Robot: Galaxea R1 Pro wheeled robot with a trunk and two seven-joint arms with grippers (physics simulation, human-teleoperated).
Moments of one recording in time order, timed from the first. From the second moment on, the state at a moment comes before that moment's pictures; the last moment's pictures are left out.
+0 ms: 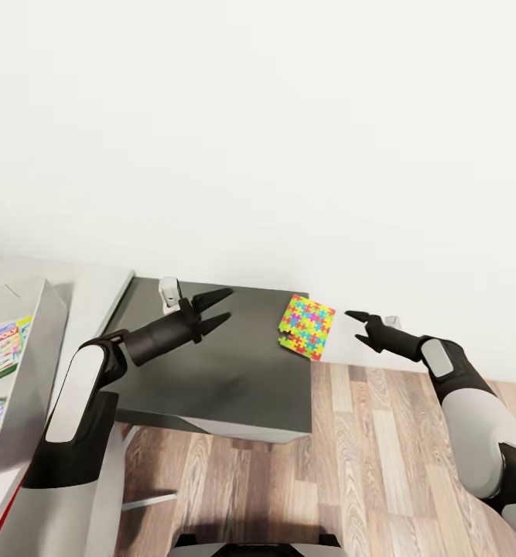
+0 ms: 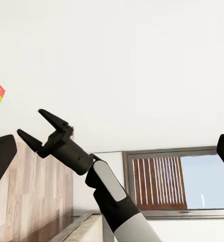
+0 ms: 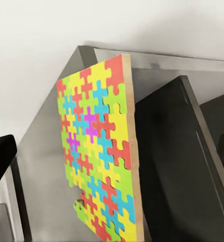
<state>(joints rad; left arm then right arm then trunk) -0.63 0.00 0.00 -1.61 1.47 1.01 0.05 -1.02 -0.18 -0.46 -0.51 -0.43 0.80 0.56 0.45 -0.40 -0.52</state>
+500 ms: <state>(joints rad) -0.63 0.00 0.00 -1.61 1.48 1.02 0.04 -1.02 -0.20 -0.50 -0.51 -0.43 0.80 0.56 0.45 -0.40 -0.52</state>
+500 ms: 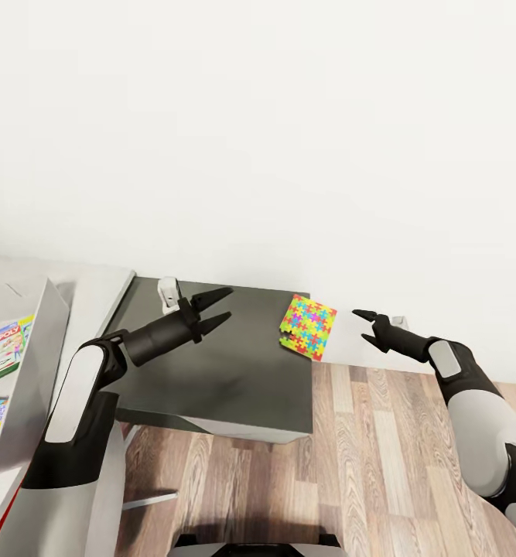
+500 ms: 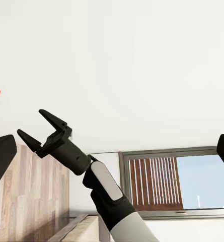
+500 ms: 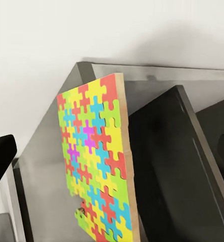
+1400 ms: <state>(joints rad) -0.62 0.01 0.01 -1.61 1.53 1.01 0.04 -1.02 -0.21 -0.51 -0.51 -0.43 0.80 0.56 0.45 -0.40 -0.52</state>
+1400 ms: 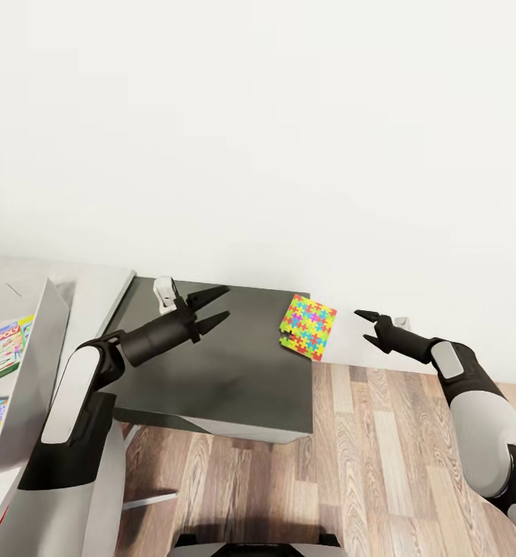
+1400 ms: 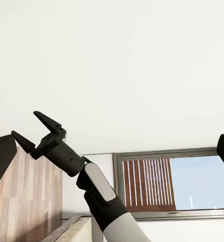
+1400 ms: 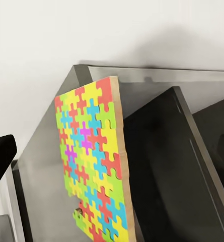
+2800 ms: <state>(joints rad) -0.67 -0.01 0.00 -1.61 1.53 1.01 0.05 -1.02 -0.20 -0.51 -0.47 -0.43 0.80 0.56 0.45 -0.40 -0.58</state>
